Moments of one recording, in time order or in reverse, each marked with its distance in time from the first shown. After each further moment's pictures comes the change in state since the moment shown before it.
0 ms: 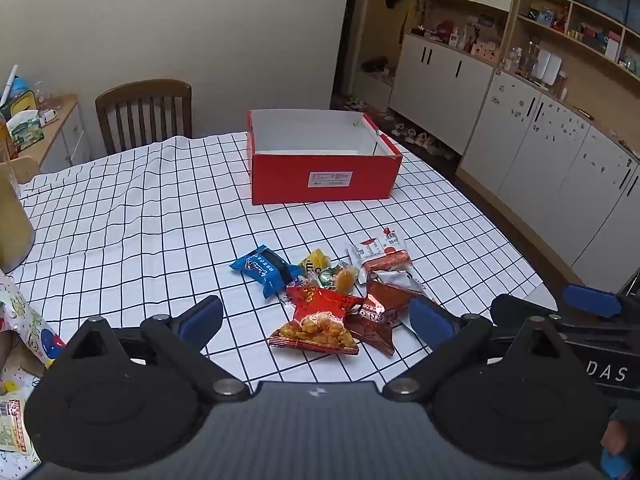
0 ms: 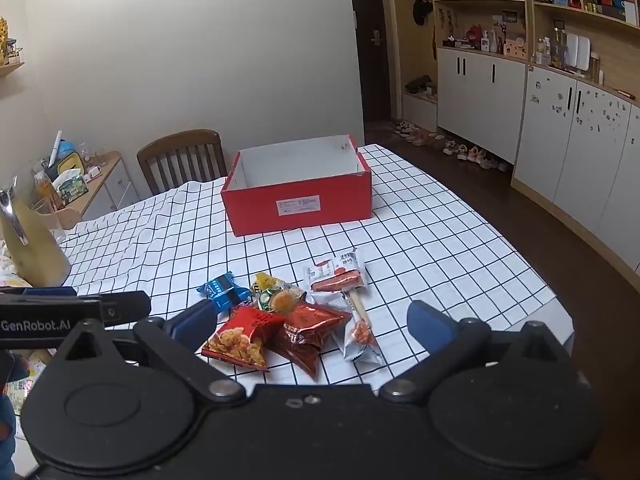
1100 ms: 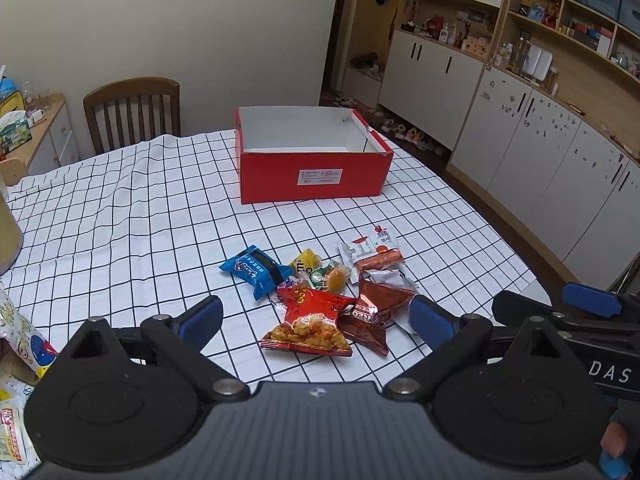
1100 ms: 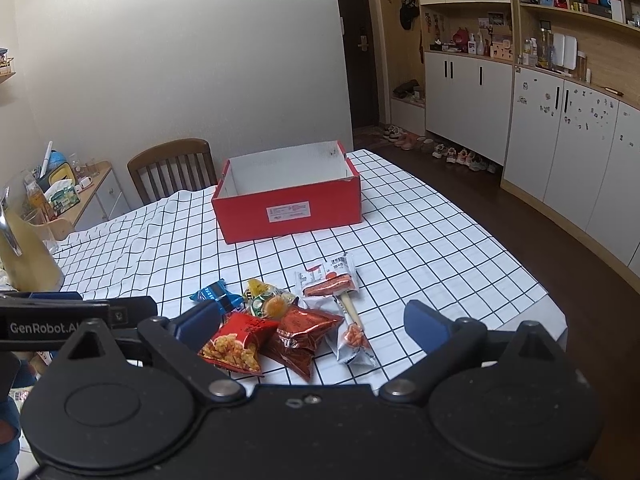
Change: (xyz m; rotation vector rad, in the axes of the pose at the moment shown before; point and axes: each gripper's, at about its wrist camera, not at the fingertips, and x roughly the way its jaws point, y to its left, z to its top) left arm 0.007 0.001 0.003 0.011 0.010 -0.032; right arm -0.006 0.000 -0.001 0.026 -0.016 -0.023
